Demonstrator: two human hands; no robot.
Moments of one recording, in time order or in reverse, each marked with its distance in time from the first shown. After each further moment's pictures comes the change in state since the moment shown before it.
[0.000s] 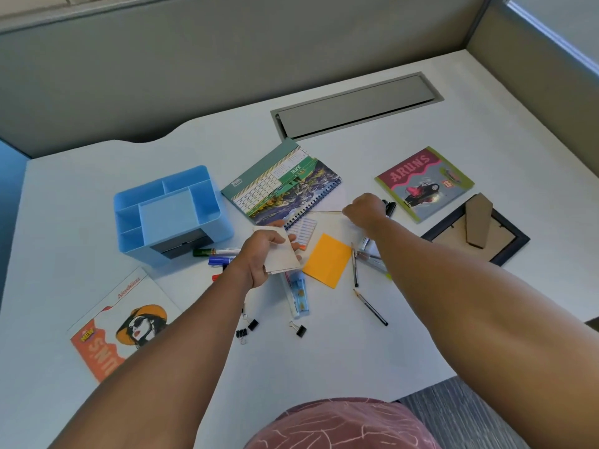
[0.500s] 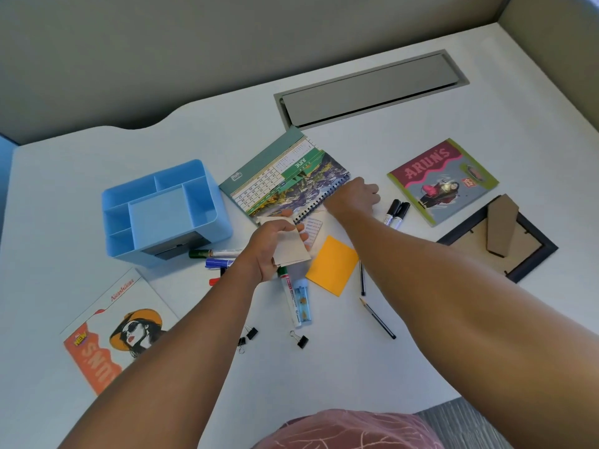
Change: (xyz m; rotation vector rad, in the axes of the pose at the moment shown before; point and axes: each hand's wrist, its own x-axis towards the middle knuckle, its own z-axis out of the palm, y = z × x) left_hand 0.034 0.008 0.014 -0.037 0.042 0.006; right_hand 0.019 -0.053 0.033 0.027 0.082 0.213
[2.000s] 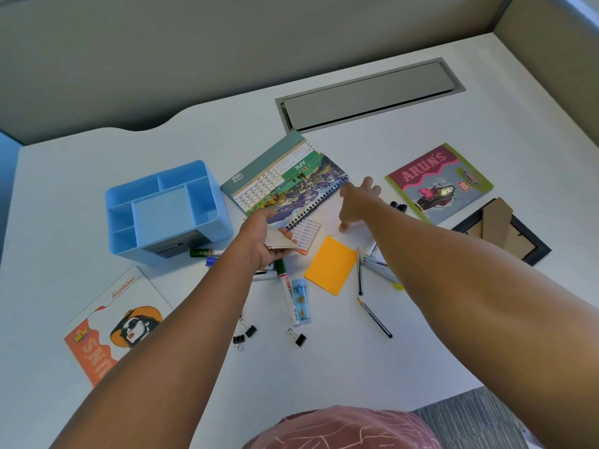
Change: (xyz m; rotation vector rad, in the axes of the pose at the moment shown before) left_hand -0.006 0.025 0.004 0.092 0.216 -0.114; right_hand 0.008 0.017 -0.028 -0.667 -0.233 -0.351
